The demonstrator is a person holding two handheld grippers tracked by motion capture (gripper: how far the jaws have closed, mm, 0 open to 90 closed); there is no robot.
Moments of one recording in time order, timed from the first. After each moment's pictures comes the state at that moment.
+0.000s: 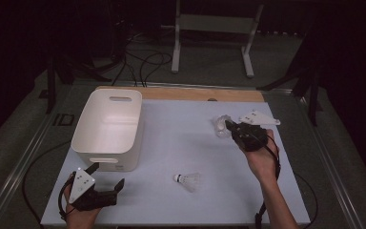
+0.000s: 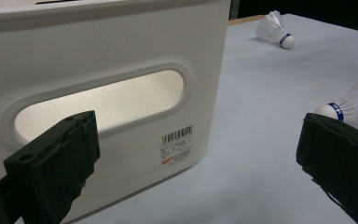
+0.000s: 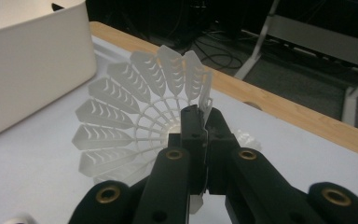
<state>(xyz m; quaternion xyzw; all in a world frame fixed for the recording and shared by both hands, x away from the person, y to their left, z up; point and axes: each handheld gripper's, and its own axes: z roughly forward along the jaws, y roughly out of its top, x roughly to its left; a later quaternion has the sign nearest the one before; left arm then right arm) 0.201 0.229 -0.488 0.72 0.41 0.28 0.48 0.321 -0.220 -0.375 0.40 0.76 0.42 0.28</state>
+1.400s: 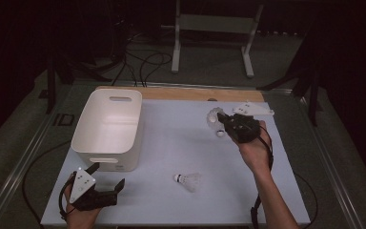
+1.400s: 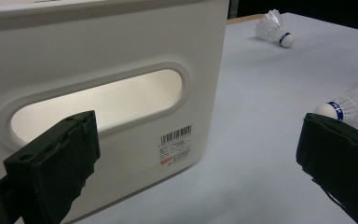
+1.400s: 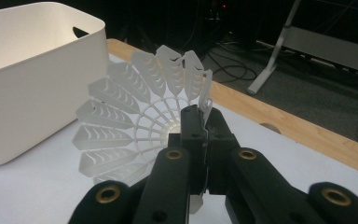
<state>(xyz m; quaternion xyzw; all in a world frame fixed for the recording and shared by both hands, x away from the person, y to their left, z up) 0.202 0.228 -0.488 0.72 0.41 0.28 0.48 0.338 -0.202 -0.363 0.38 0.76 0.45 0.27</state>
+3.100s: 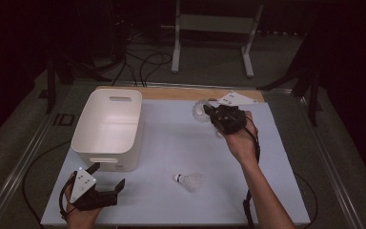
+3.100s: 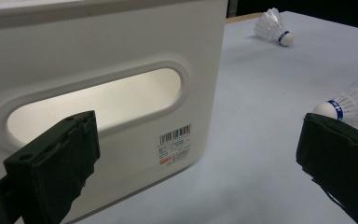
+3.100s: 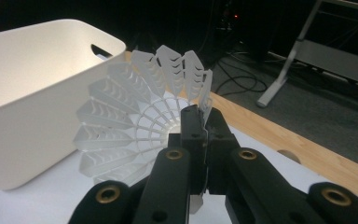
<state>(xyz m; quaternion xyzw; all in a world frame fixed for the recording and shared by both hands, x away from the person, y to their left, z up) 0.202 0.228 -0.489 0.72 0.41 0.28 0.48 0.353 -0.165 -0.347 0.36 0.77 0.46 0.26</state>
